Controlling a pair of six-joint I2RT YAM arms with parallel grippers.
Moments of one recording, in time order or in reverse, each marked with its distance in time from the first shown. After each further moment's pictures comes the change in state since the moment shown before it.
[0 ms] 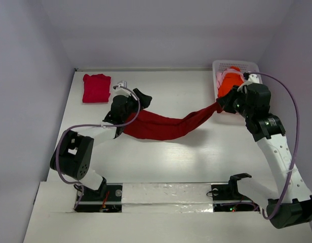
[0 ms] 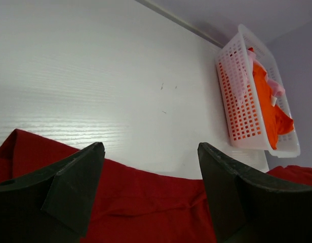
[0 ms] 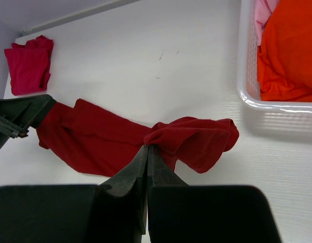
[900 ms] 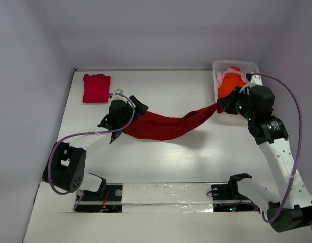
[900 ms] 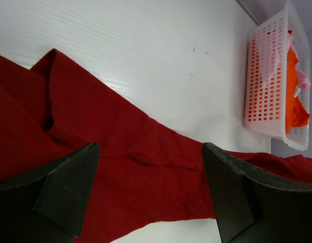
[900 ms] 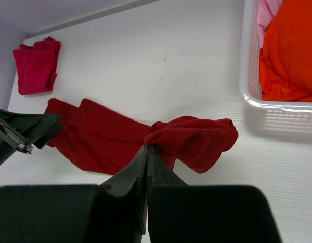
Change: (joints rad) left arm 0.000 -0.143 -0.053 -0.302 -0.019 -0.120; right arm 0.000 -0.042 0.000 -0.012 -0.008 -0.003
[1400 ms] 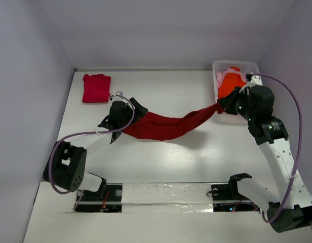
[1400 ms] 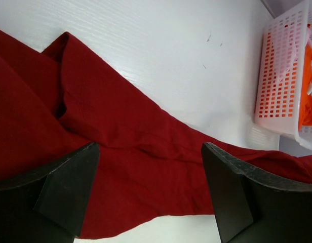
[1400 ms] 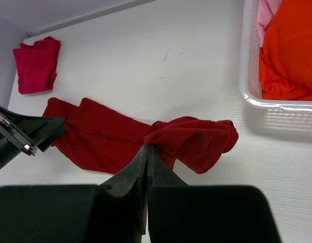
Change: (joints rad) left arm 0.000 0.010 -0.009 -0.038 0.000 -0.011; right arm 0.000 -0.008 0.000 -0.008 -0.001 0.000
